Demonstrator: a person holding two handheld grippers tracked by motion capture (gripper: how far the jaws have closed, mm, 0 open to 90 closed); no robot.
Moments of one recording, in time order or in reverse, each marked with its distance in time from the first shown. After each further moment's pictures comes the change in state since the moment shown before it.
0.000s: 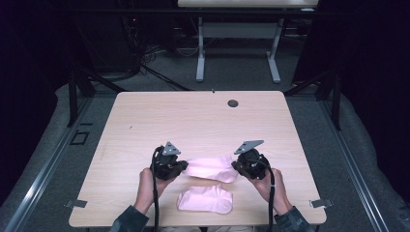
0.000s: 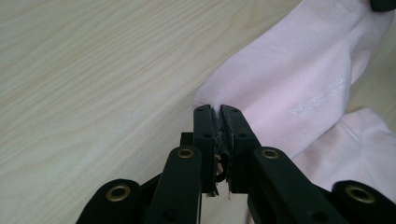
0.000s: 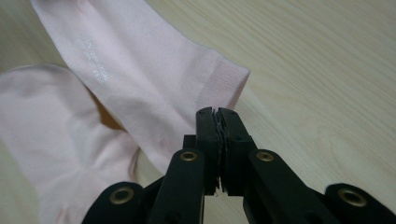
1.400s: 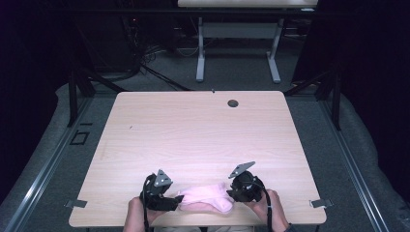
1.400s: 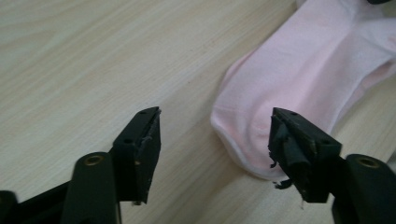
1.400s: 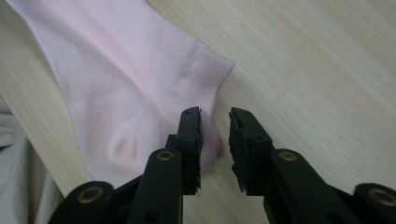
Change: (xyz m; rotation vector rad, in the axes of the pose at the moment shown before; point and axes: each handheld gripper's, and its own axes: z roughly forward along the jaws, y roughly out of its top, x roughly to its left) left arm -0.028 -0.068 -0.019 0.085 0.028 0.009; right arm 0.037 -0.042 0.023 0.128 0.110 -0.014
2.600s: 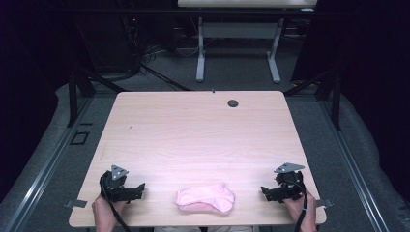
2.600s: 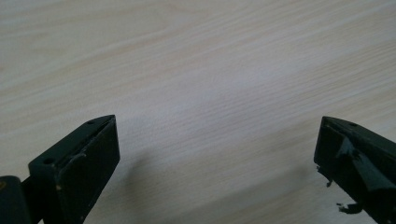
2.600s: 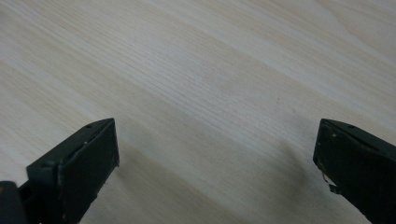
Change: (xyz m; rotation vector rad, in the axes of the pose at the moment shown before) left arm 0.106 -0.070 -0.016 -0.046 0.333 -0.242; right arm -0.087 -0.095 -0.017 -0.125 -0.259 0.249
